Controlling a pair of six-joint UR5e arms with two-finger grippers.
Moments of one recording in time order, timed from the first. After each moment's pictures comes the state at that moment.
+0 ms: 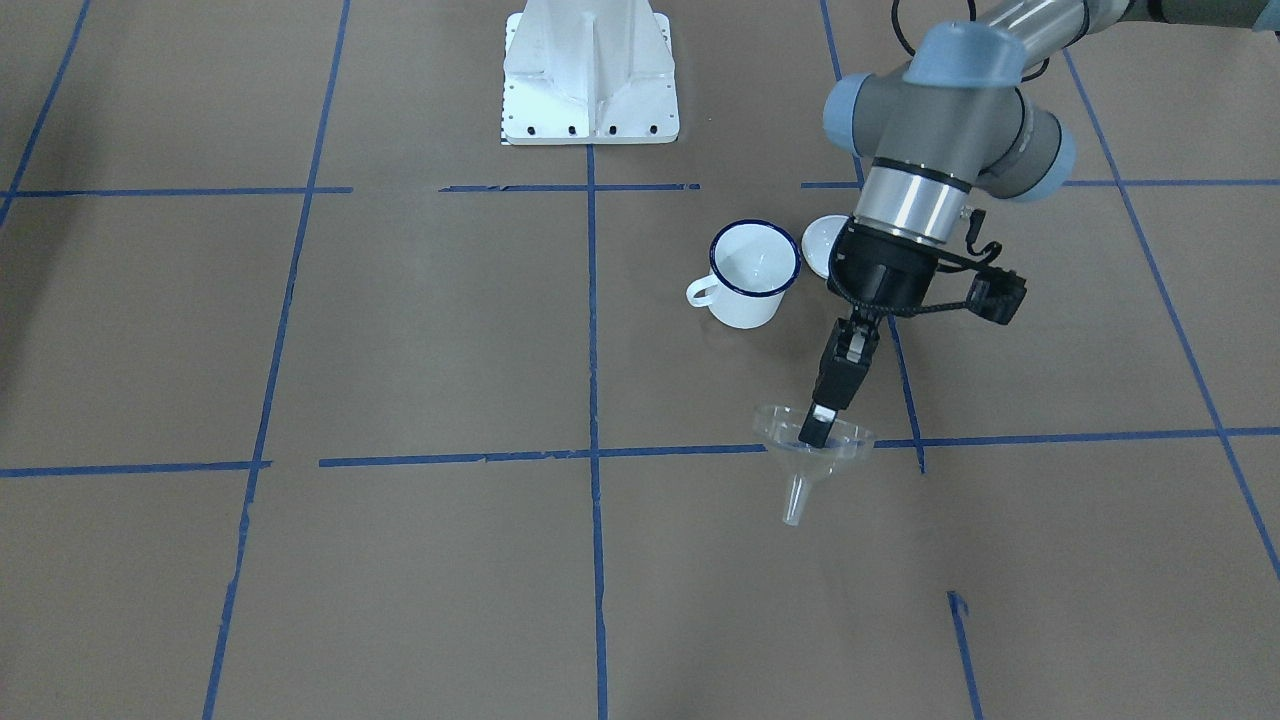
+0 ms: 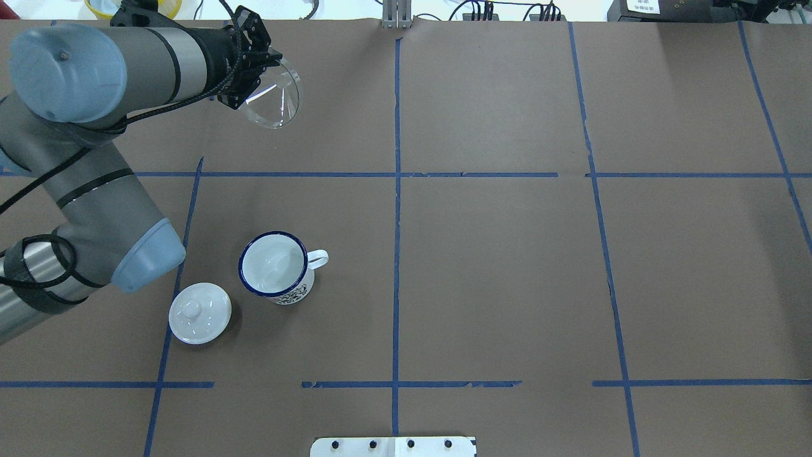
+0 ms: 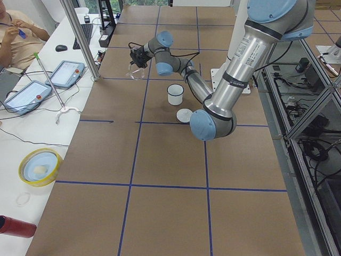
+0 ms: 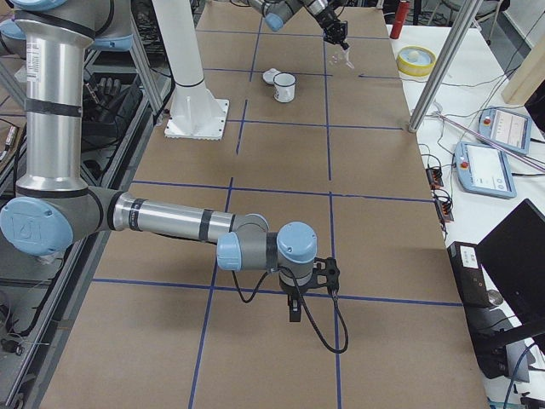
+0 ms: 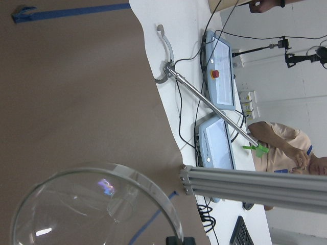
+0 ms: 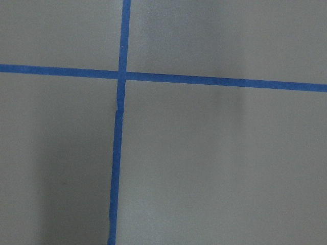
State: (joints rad) left arm -0.79 -2.10 -1.86 -2.04 -1.62 -2.13; right arm 1.56 -1.68 1.56 -1.39 2.29 0.01
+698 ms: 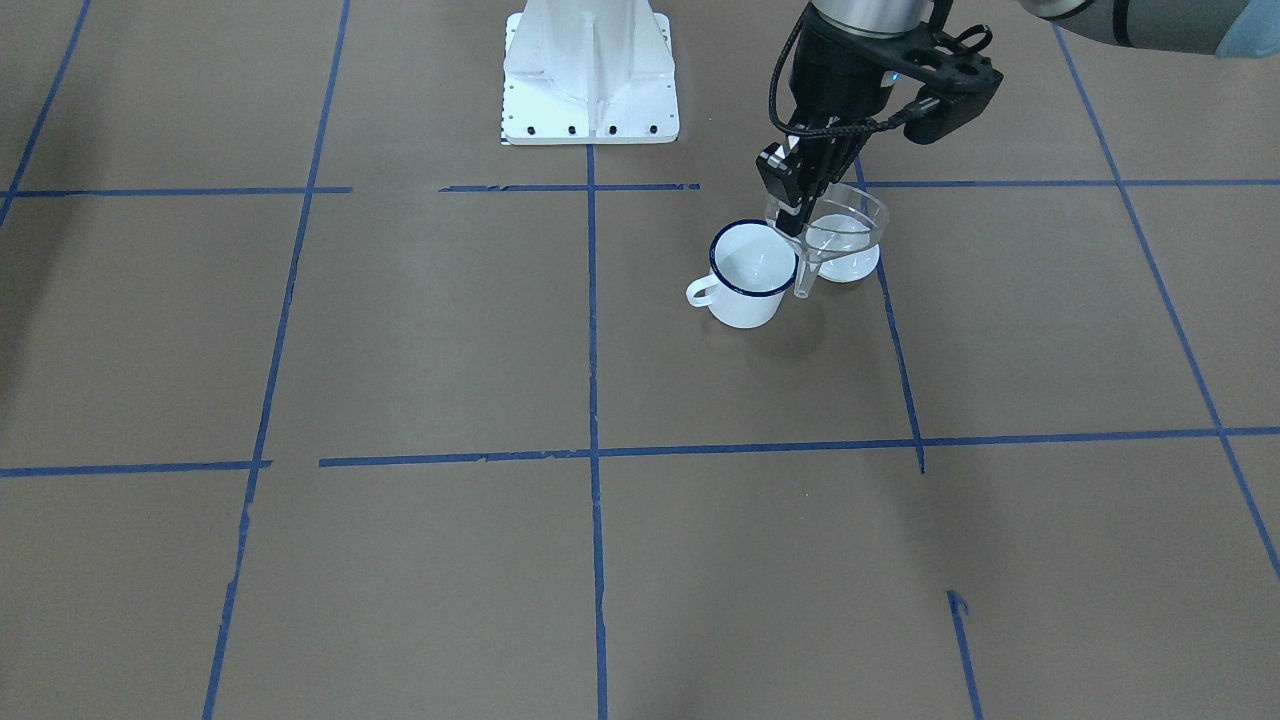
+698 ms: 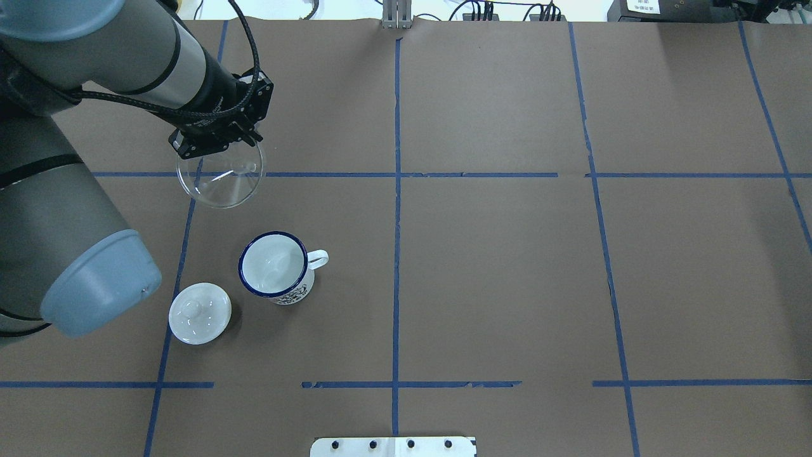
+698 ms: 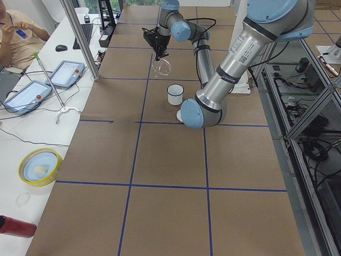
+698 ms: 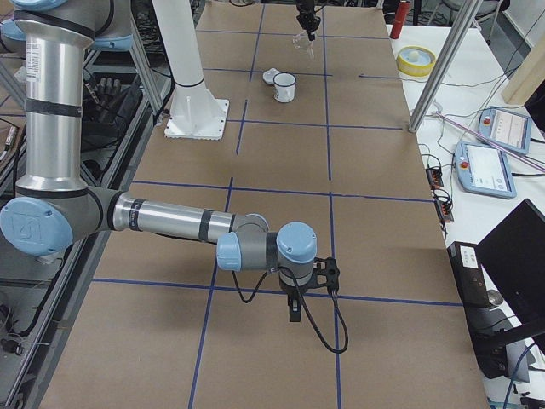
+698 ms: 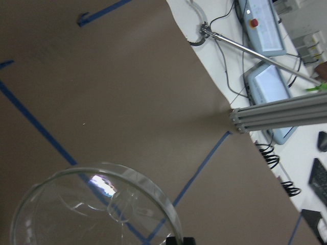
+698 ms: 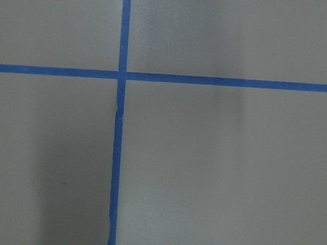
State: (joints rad) left arm -0.78 -2.27 -2.08 -1.15 -1.95 -1.65; right arm 1.56 -1.68 1.56 -1.39 2.29 0.01
